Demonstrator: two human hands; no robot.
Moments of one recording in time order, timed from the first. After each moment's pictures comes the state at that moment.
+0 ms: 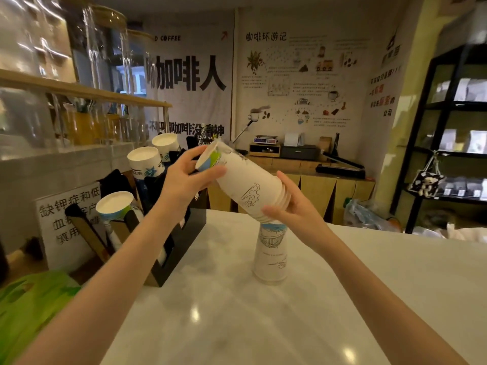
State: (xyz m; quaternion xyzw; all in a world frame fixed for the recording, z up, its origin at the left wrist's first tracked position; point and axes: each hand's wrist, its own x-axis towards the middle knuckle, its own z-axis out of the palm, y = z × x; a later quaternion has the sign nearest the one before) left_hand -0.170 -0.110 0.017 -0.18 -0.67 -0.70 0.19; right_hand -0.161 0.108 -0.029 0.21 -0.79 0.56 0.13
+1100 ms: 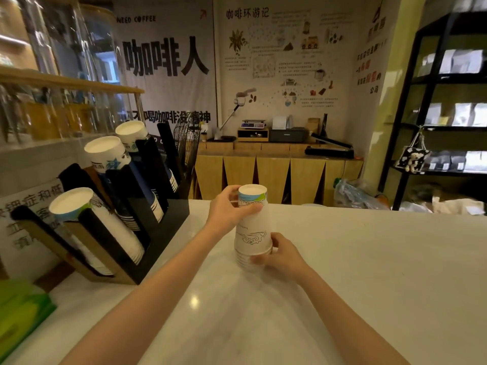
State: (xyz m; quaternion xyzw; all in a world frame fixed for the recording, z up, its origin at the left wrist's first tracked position) left_hand -0.225 -0.006 -0.064 -0.12 -0.80 -0.57 0.11; right_hand -0.198 0.139 -0.150 0.02 -0.84 0.54 0.02
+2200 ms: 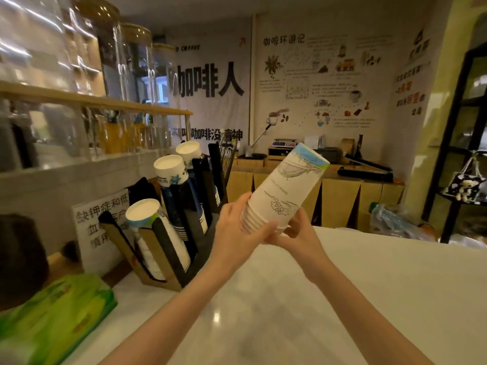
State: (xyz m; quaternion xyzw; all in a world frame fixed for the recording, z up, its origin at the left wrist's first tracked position) left_hand -0.157 -0.070 -0.050 -0.15 -0.82 -0.46 0.31; right_hand -0.171 0.072 -0.065 0.17 -0.70 0.68 0.10
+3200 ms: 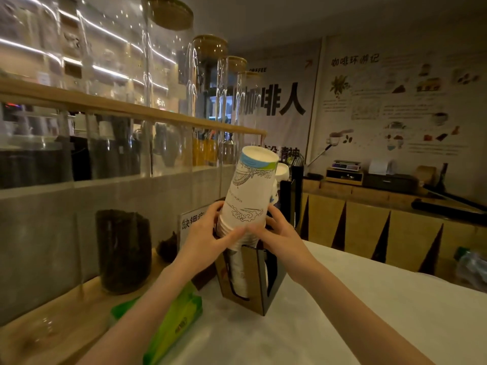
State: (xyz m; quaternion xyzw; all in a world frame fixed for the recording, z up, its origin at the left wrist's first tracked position) left_hand -0.128 -0.274 -0.024 -0.08 -0.84 -0.43 0.32; right_hand -0.171 -0.115 -0.017 0.30 -0.68 0.67 -0.05
